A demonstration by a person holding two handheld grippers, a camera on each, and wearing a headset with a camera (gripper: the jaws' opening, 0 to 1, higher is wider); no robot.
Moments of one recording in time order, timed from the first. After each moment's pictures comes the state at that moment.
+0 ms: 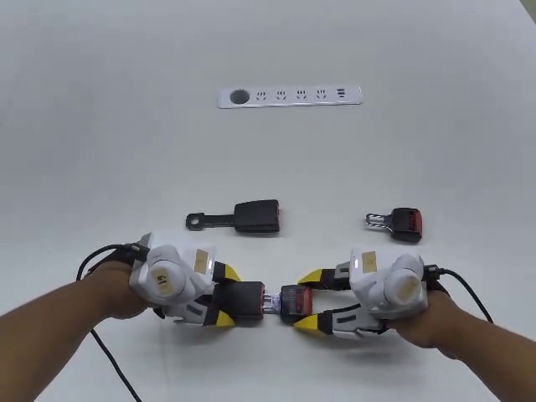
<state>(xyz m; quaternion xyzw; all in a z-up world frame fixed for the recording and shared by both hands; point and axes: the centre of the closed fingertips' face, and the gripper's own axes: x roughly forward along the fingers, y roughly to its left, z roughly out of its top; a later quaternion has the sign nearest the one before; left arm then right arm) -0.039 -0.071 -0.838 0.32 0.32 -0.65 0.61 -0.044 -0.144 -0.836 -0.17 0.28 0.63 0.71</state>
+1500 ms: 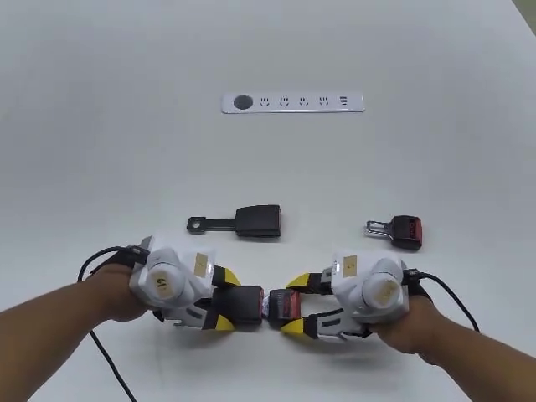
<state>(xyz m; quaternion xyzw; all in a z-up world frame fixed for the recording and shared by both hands) -0.039 -0.068 -0.838 0.31 0.31 -0.66 0.61 -0.042 -0.125 -0.838 -0.18 0.29 0.63 0.70</state>
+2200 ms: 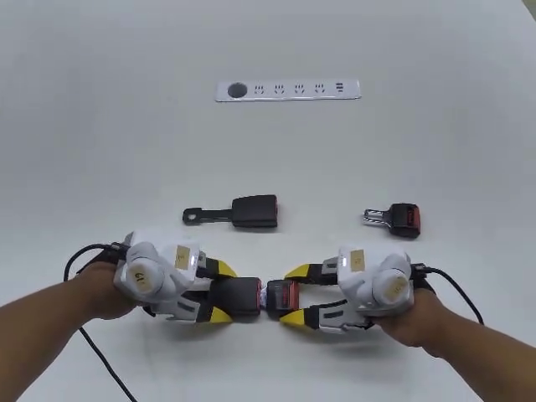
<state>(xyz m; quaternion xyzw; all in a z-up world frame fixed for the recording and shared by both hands) -0.037 -0.069 -0.837 0.28 0.29 -0.67 0.63 -0.042 -0.126 -0.835 -0.17 0.26 0.63 0.71</state>
